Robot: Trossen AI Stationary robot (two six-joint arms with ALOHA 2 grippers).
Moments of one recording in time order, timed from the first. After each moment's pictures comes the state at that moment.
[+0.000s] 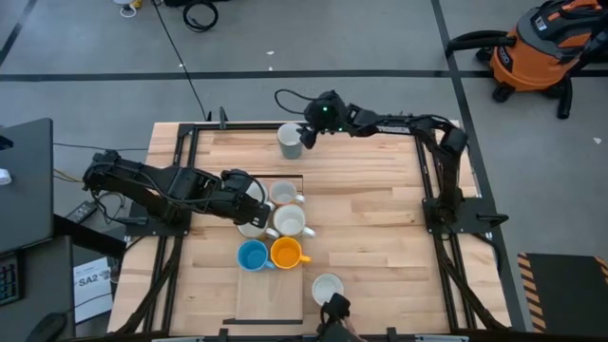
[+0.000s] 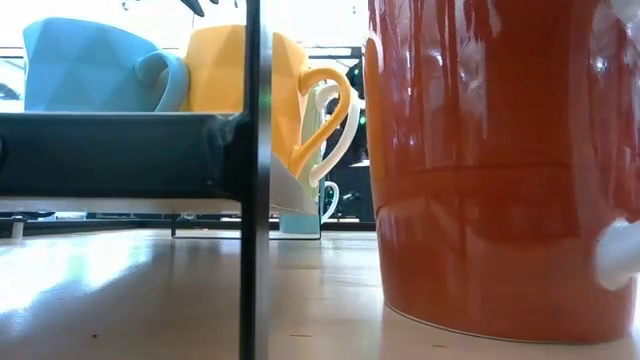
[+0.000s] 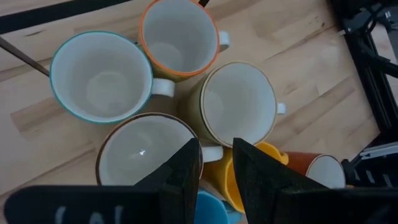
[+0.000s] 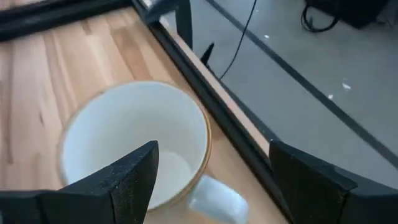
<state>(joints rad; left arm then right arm) -0.30 1.39 1.49 -1.15 -0.34 -1.37 -0.57 1.94 1.39 -0.03 -0.05 -0.02</state>
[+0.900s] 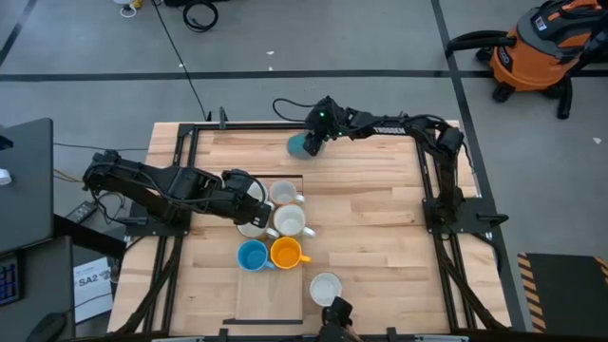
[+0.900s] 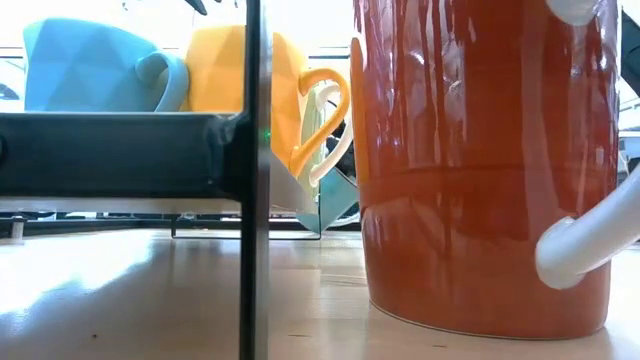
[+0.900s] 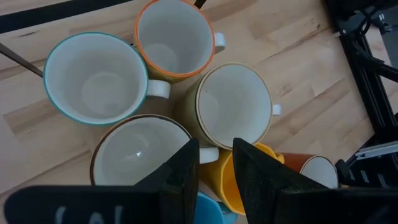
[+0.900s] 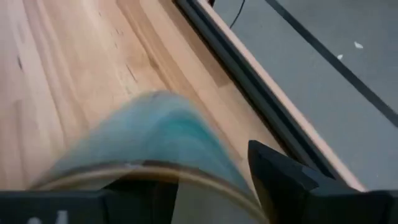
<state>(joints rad) -0.30 1.39 1.49 -1.14 -0.34 -1.37 -0.57 1.97 1.38 -0.16 -0.05 -0.02</state>
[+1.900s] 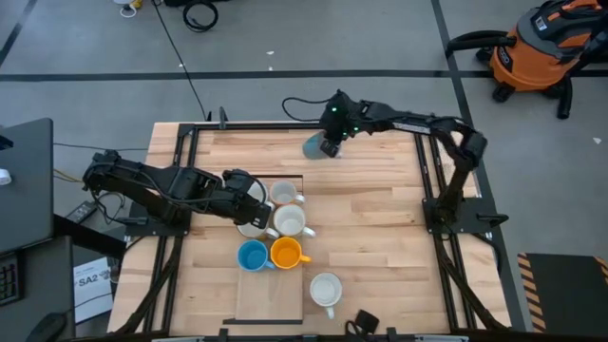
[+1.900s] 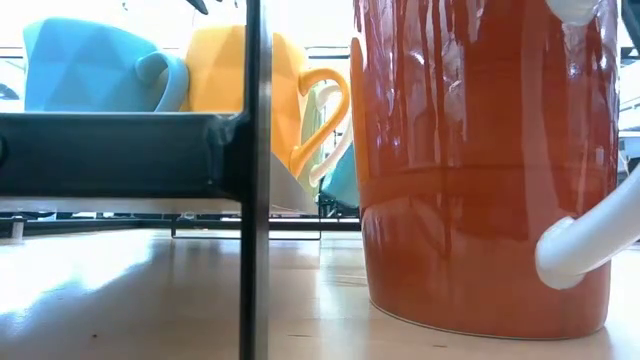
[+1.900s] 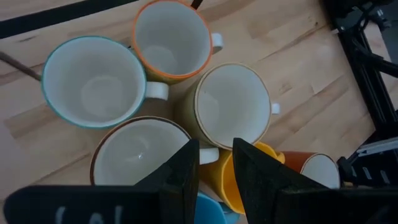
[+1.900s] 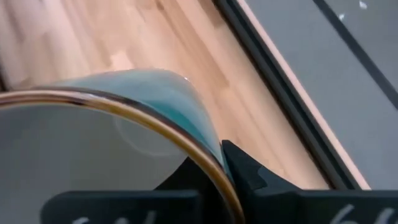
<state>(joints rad) -0.30 1.39 1.49 -1.13 -0.34 -1.35 -0.57 1.77 1.39 -0.56 -0.04 -0.06</state>
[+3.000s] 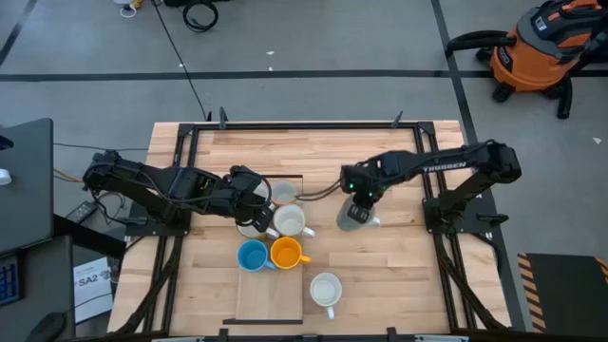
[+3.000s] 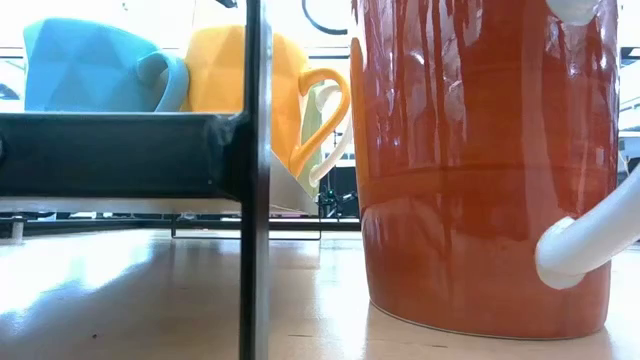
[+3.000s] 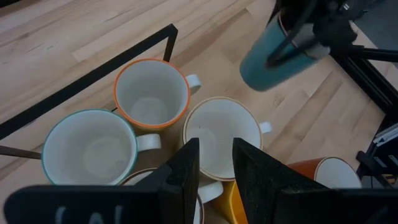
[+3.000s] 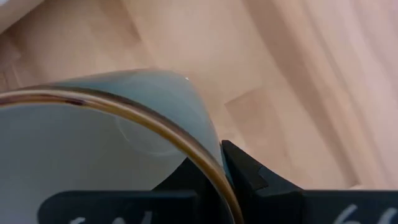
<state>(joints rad) -0.30 1.39 1.49 -1.04 -0.46 -1.05 -0.03 1.49 1.18 -1.03 -0.04 0.51</state>
